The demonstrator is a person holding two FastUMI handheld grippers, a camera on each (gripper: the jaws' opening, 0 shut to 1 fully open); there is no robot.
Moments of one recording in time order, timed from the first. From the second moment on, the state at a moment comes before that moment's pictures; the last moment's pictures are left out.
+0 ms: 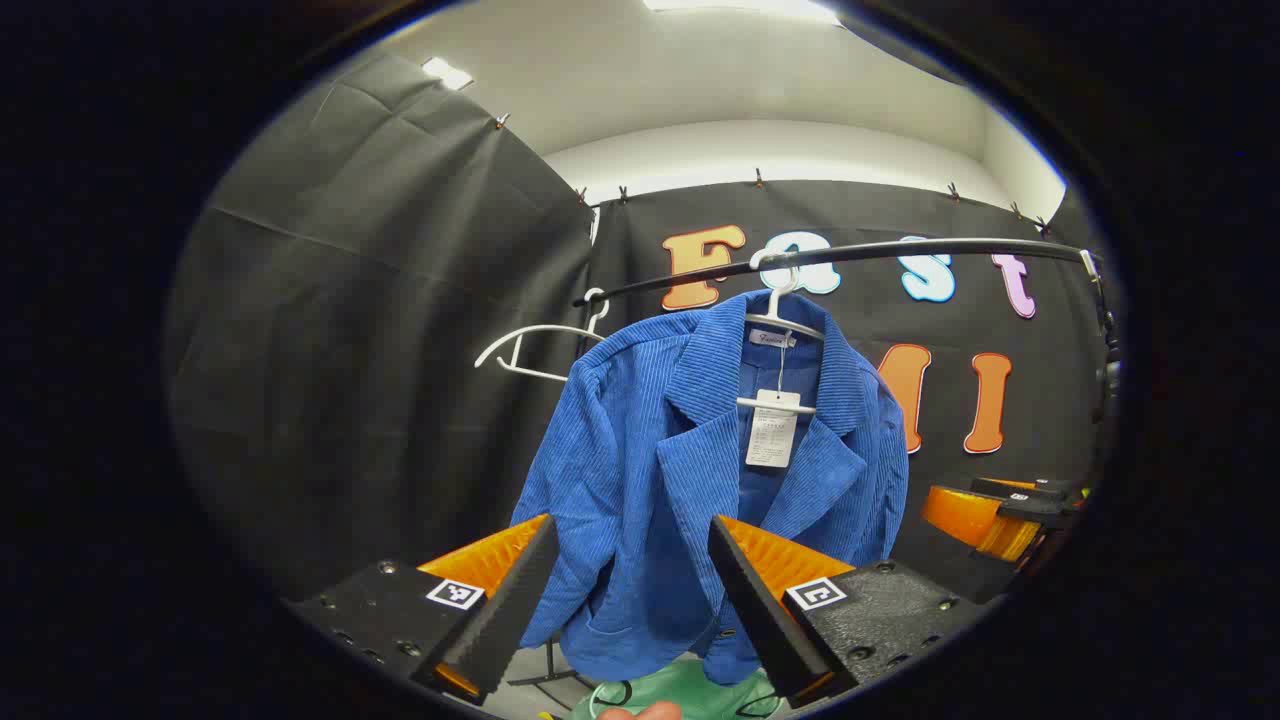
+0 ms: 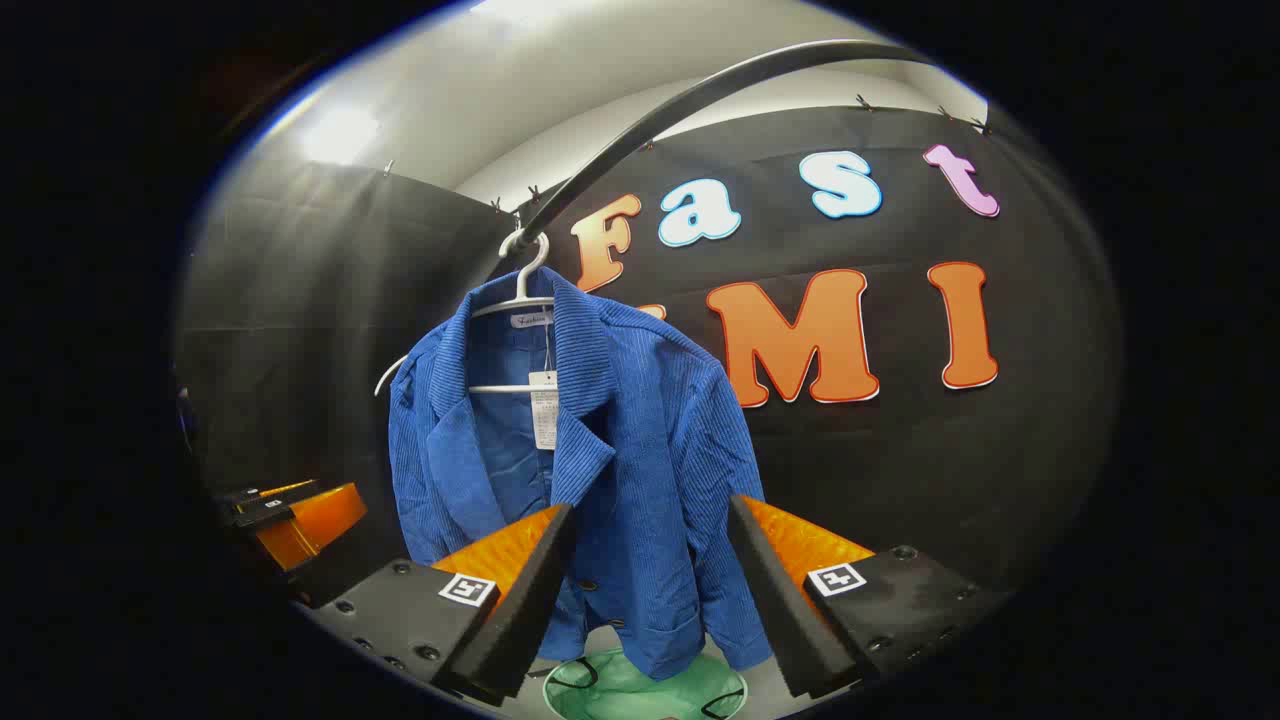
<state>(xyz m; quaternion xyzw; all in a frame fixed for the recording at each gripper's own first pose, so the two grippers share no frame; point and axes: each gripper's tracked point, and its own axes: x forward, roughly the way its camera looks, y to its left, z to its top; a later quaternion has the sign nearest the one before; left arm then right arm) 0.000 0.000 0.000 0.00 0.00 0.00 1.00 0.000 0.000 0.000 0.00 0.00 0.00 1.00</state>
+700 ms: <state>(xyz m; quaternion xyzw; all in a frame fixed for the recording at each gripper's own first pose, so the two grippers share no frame) 0.000 0.001 0.001 0.00 0.00 0.00 1.00 -0.003 -0.002 -0.002 0.00 0.00 0.00 1.00</state>
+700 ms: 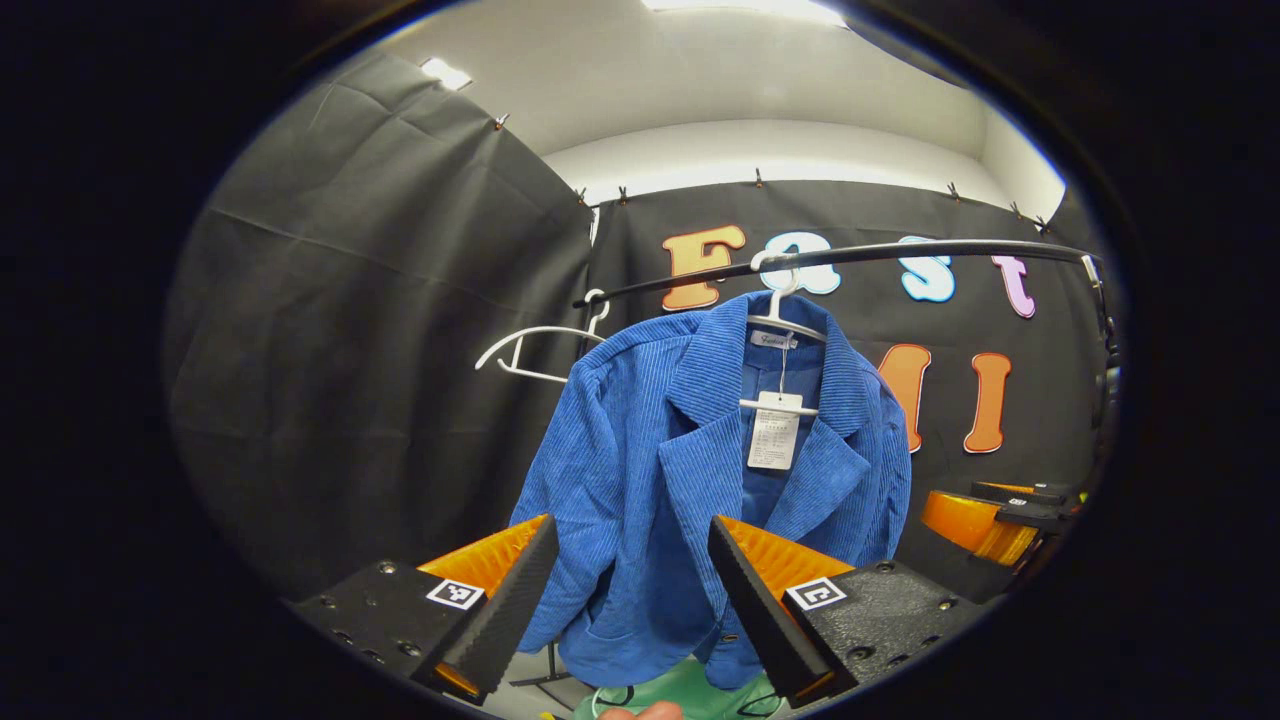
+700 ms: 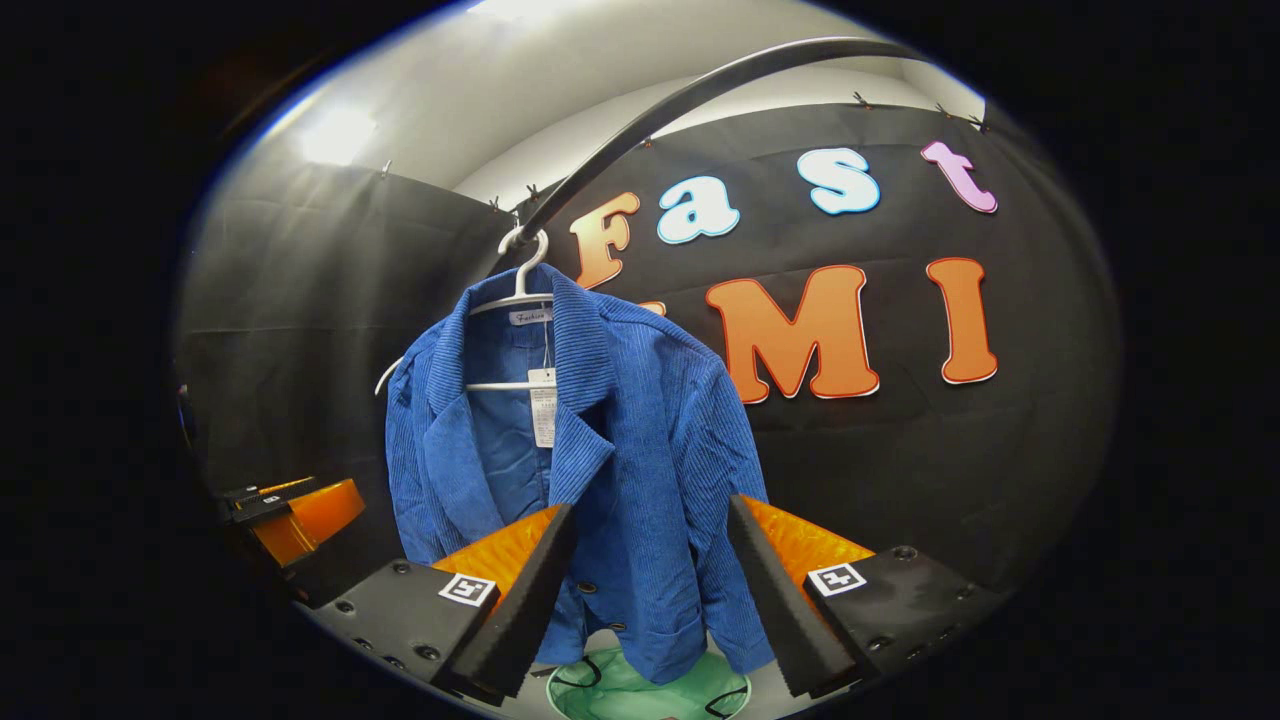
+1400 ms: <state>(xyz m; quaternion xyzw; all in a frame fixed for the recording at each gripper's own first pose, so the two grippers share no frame) -0.002 0.003 0.006 0.00 -0.01 0.01 1.00 -0.002 0.006 0.012 0.00 -0.01 0.01 1.00</state>
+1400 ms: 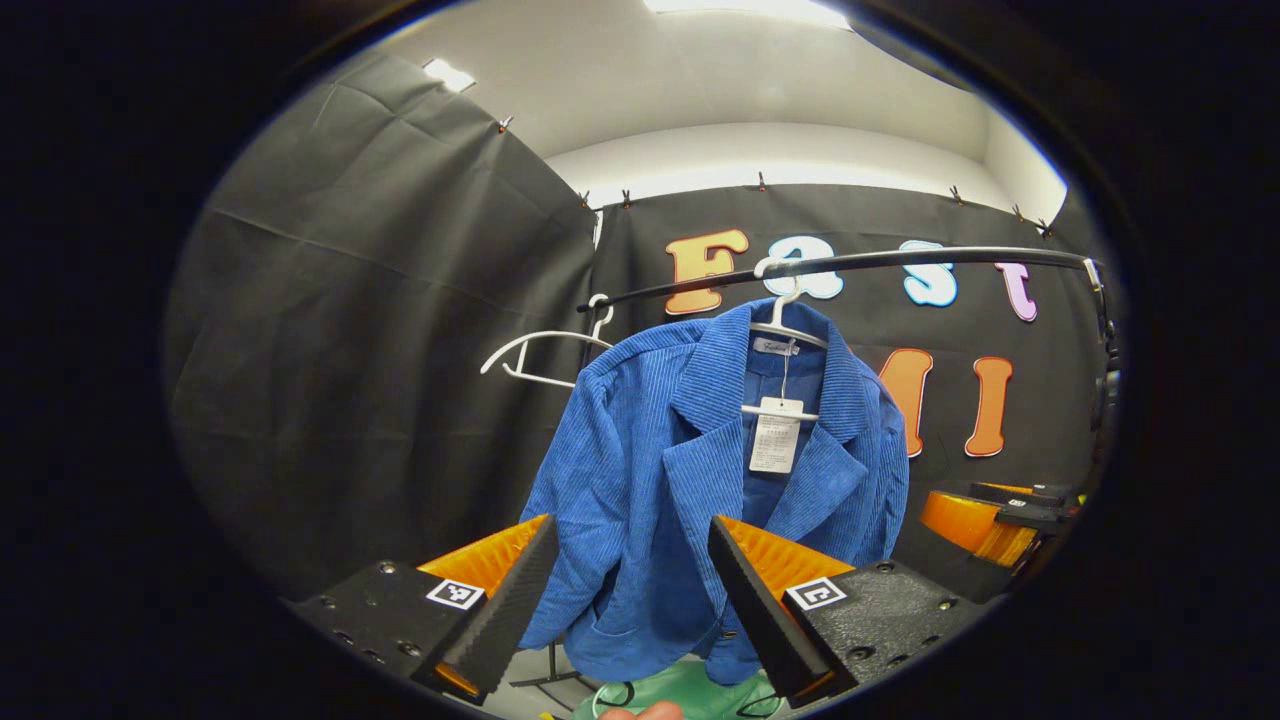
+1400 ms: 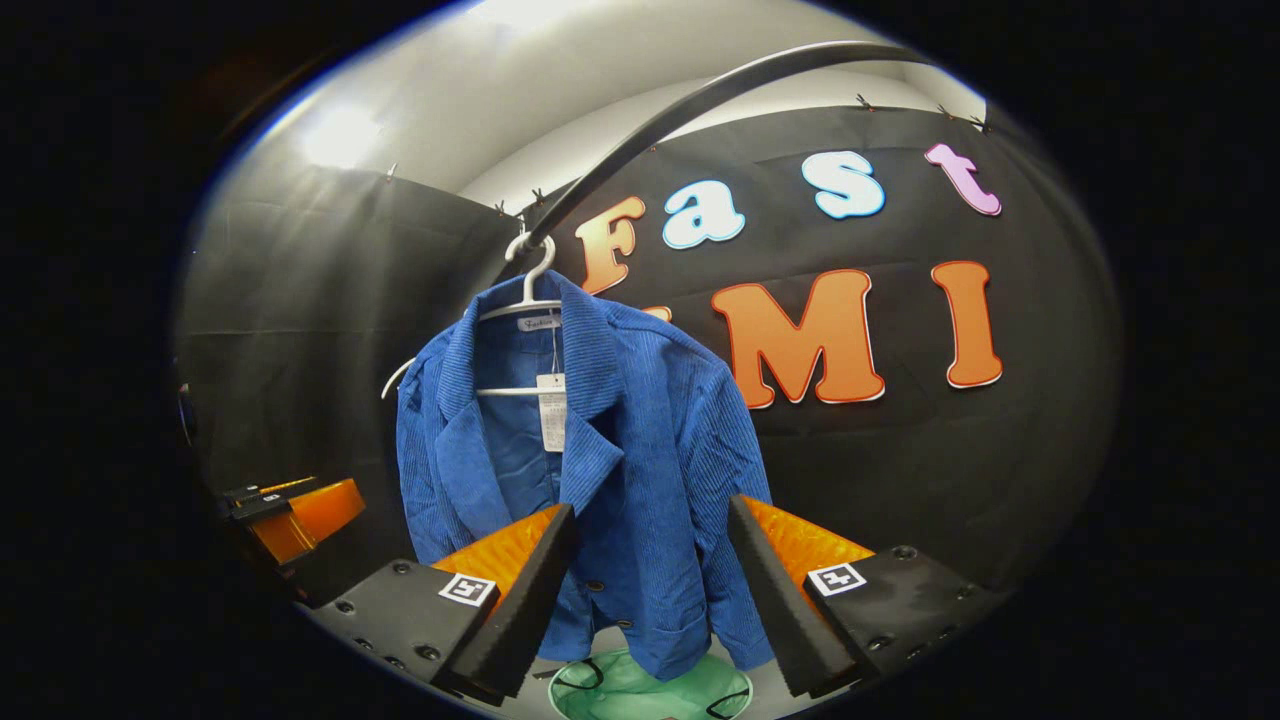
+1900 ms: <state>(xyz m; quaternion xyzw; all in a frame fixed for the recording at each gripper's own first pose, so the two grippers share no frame) -0.011 0.022 0.015 0.00 -0.02 0.03 1.00 0.081 0.053 0.058 0.01 -0.05 0.04 1.00</state>
